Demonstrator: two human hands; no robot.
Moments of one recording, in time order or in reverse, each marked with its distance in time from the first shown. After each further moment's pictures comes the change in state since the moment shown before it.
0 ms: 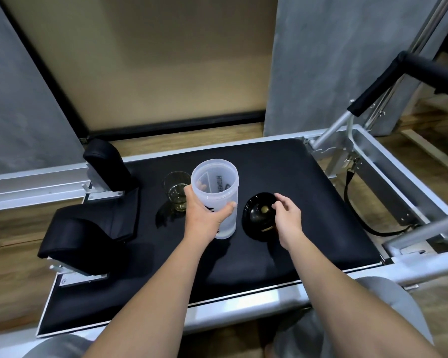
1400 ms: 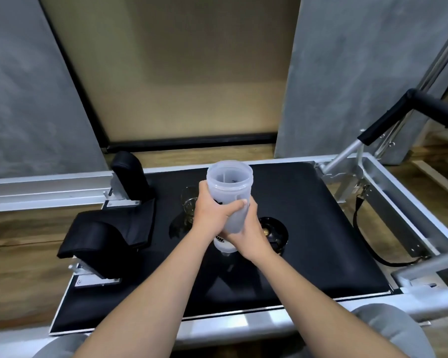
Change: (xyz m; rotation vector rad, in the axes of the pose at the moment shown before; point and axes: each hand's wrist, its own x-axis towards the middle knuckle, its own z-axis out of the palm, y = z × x) left_hand 0.012 0.061 -0.025 -0.041 0.018 -0.032; right_hand -0.059 -0.008 0.075 -0.506 -0.489 -0.548
